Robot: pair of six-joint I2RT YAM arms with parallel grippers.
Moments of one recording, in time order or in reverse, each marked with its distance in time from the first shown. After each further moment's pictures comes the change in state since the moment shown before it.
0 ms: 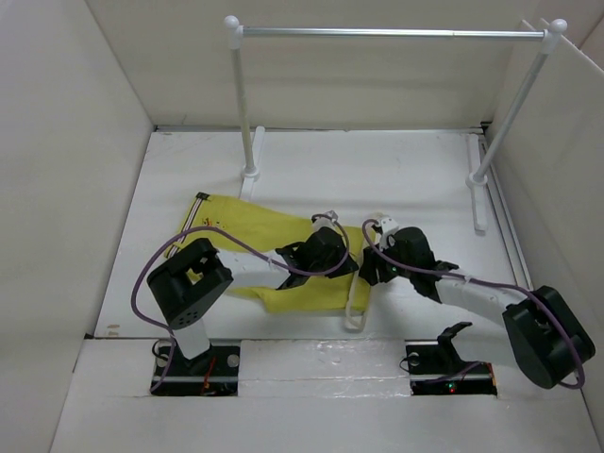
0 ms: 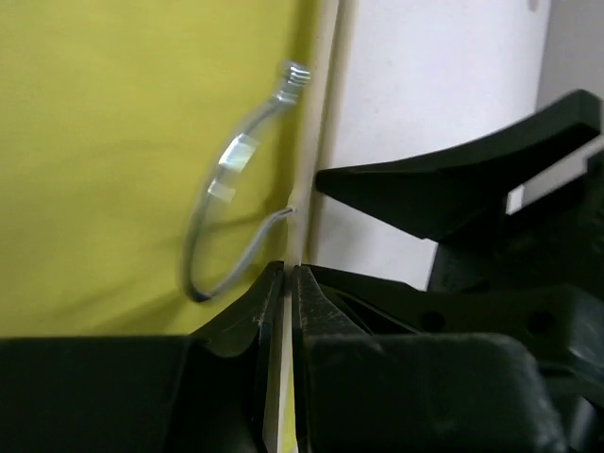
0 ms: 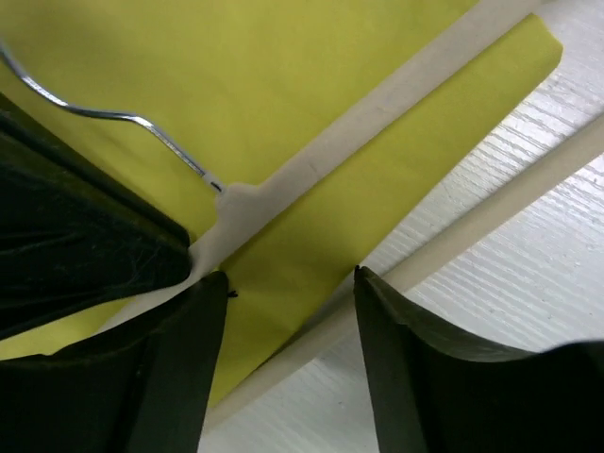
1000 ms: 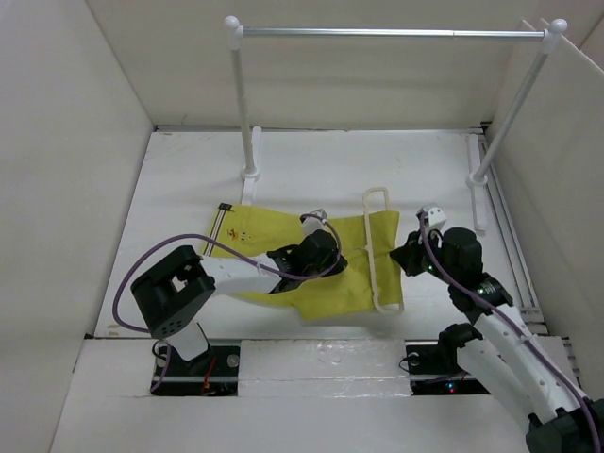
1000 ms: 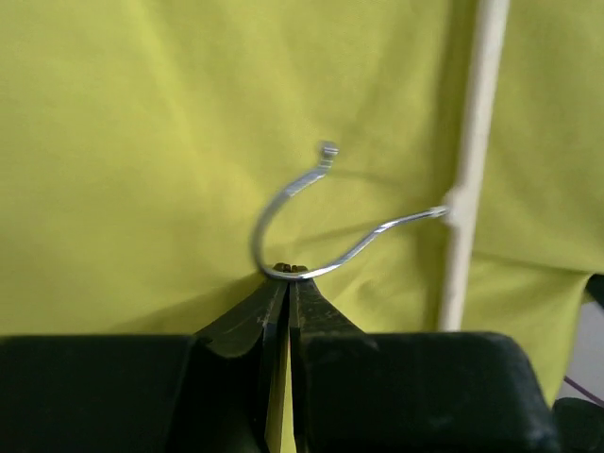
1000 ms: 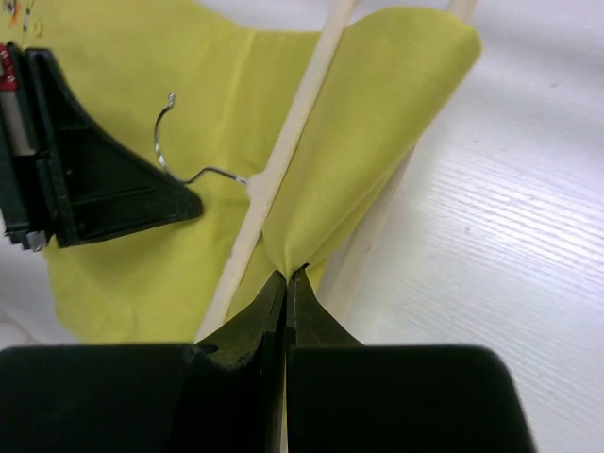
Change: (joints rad) left arm -0.002 -0.101 -0.050 -0.076 -0.178 0.021; right arm -0.153 -0.536 0.100 -0.406 -0.024 0.019
